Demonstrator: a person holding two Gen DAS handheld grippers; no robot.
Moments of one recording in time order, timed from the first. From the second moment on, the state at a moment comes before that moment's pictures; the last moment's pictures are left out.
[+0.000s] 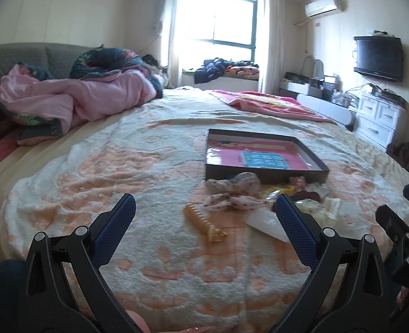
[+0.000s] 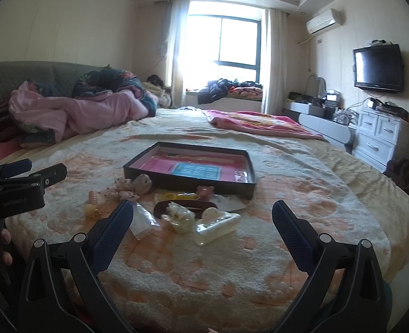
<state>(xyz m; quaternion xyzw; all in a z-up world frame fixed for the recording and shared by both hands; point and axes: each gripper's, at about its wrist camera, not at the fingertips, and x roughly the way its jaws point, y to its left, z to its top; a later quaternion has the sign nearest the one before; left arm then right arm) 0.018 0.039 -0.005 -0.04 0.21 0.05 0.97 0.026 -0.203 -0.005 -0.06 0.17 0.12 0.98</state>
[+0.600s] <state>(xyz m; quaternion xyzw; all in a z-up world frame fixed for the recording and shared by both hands) 0.077 0.077 -0.026 -0.08 0.29 0.05 0.95 0.107 -0.182 -0.029 -0.05 0.25 0.11 0.96</state>
